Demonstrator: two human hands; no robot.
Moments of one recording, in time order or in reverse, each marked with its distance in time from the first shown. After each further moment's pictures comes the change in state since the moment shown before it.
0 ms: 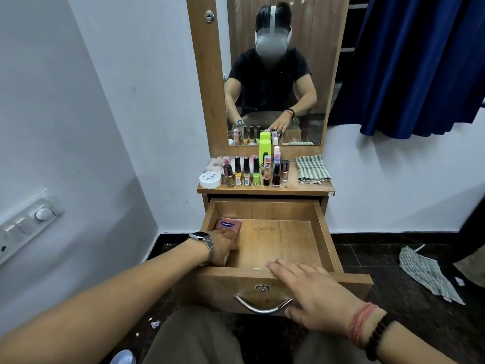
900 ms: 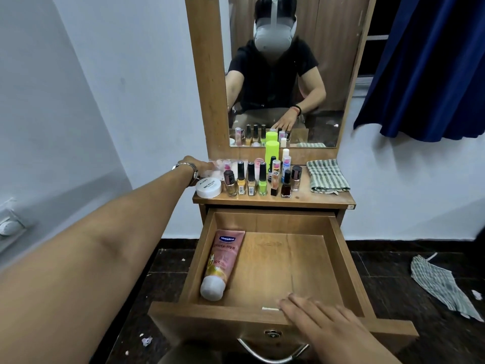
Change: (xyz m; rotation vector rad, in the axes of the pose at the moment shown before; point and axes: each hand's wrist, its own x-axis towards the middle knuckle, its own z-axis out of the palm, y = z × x) left_hand 0.096 -0.161 -0.096 -1.303 0.535 -0.764; right_hand 0.011 -0.003 -0.006 0.017 0.113 -0.051
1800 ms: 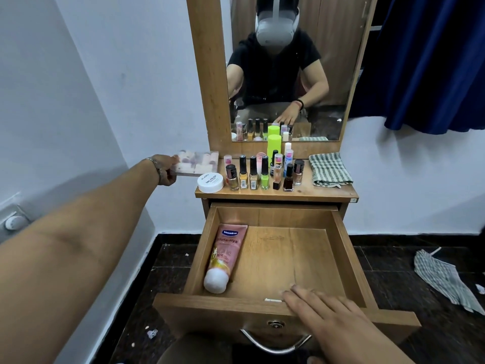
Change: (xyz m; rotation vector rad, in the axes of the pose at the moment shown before) left_hand 0.032 -0.045 -0.055 -0.706 -0.101 -0.338; right_hand -0.005 -0.002 -0.004 -0.027 -0.017 0.033
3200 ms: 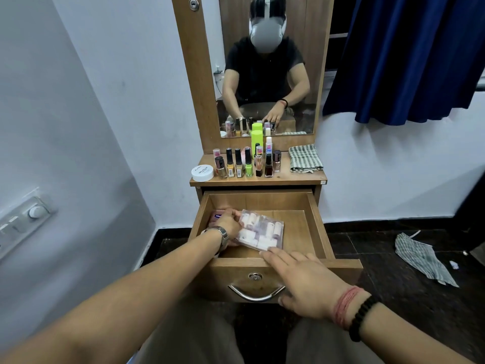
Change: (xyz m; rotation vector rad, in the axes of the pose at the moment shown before) left_hand -0.158 -0.196 0.093 0.579 -0.265 0.191; right_hand -0.008 0.002 0.010 -0.024 -0.066 0.003
